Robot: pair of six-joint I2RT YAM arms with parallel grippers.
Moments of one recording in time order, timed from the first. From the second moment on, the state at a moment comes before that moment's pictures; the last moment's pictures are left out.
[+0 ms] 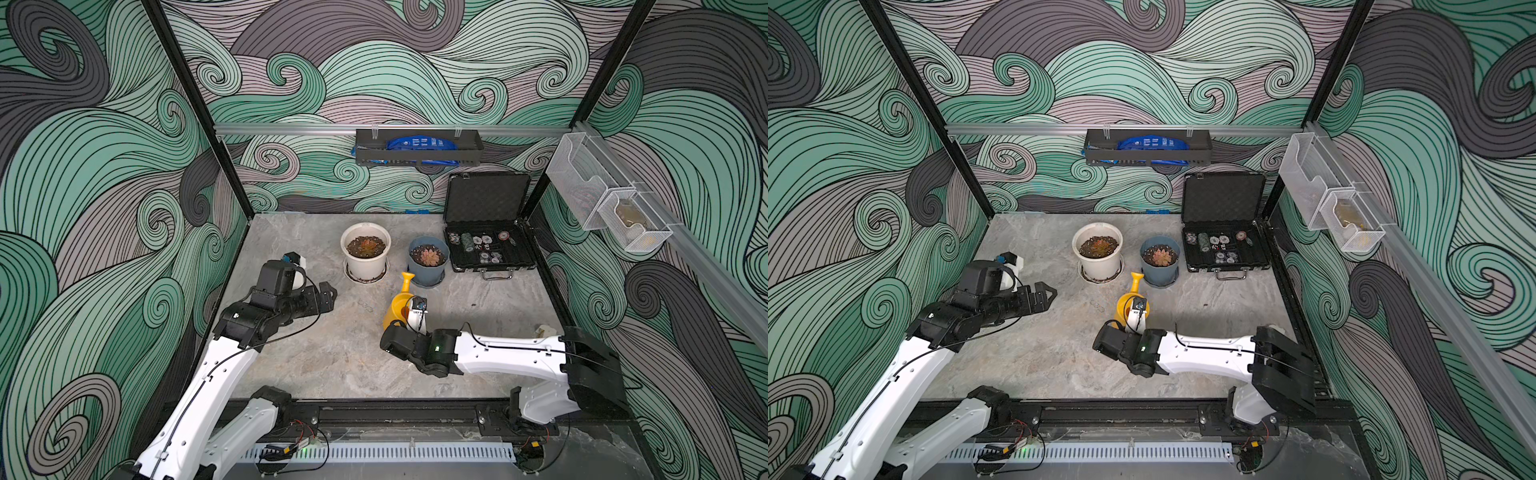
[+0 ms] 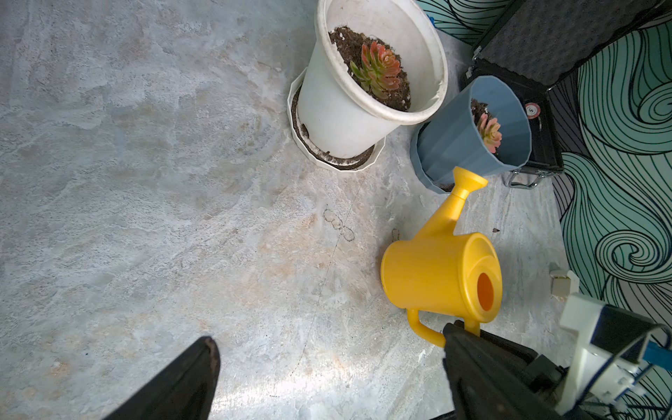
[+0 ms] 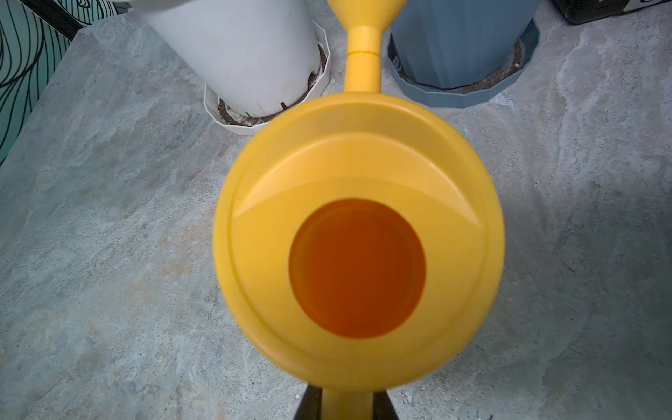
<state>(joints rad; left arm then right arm) -0.30 0.88 0.99 -0.91 0.13 -0.45 1.23 1.52 0.92 -0.53 0.57 1.23</state>
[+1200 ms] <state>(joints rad) -0.33 0.76 0.99 -0.92 0.10 -0.45 1.37 1.31 0.93 -0.53 0.87 1.21</state>
